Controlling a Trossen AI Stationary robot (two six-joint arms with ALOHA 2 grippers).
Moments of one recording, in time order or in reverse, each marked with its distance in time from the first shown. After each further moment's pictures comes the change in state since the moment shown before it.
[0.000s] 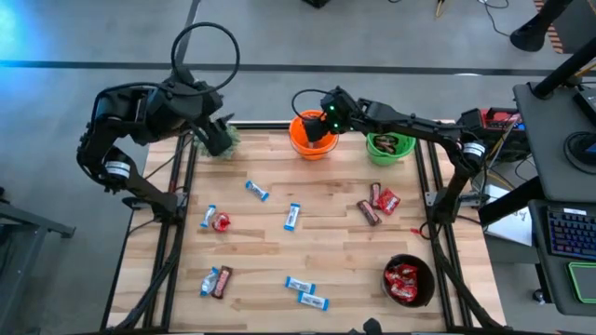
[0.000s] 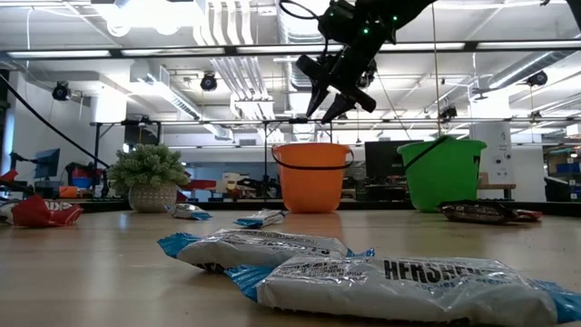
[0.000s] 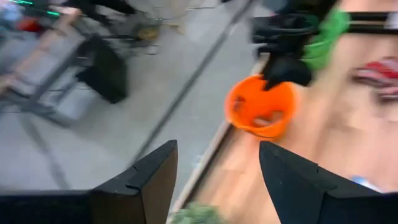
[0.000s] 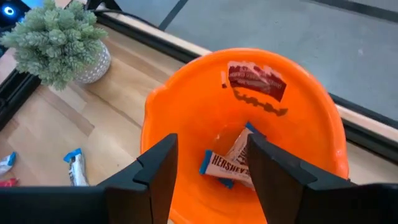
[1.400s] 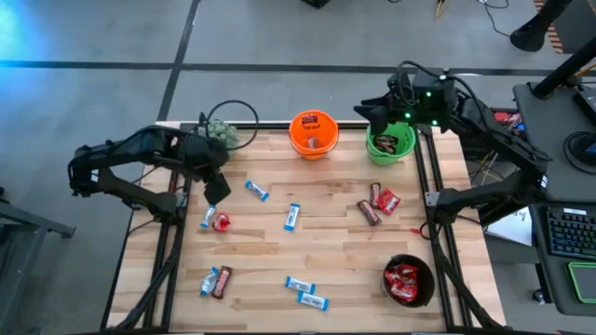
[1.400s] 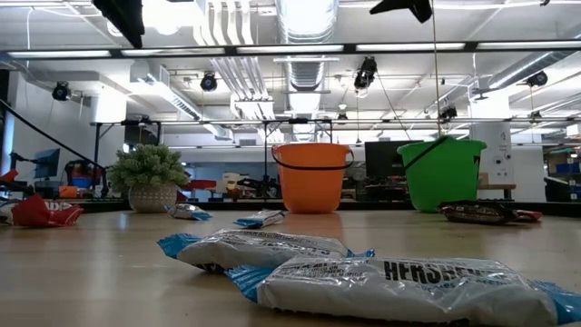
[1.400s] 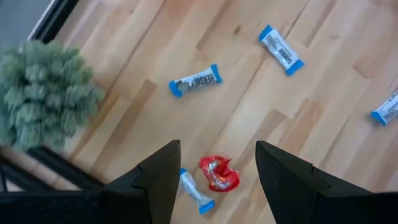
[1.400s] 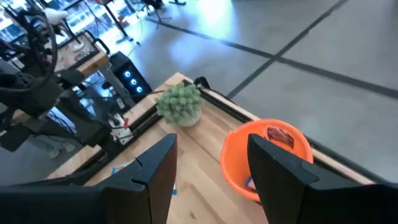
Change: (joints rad) left arm -0.009 -0.306 -0.858 0.071 0.494 -0.441; right arm 0.000 -0.551 0.001 -0.145 -0.149 -0.106
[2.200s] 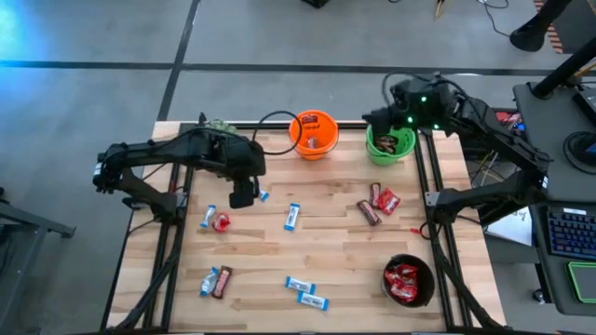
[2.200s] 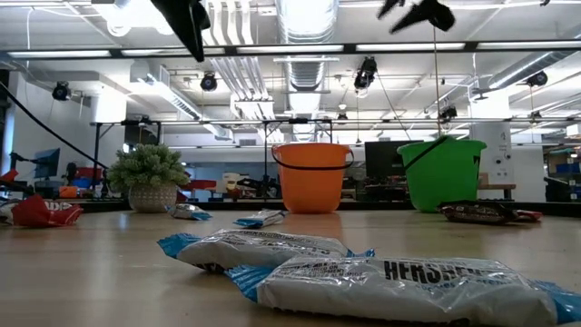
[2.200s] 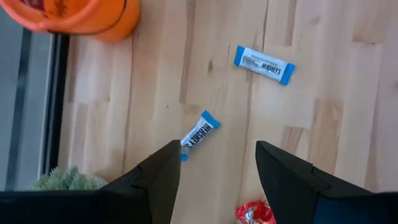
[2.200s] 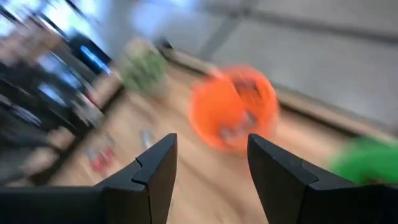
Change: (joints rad) left arm 0.000 0.242 0.074 0.190 0.005 0.482; right arm 0.000 -0.011 0.000 -0.204 0.071 0.127
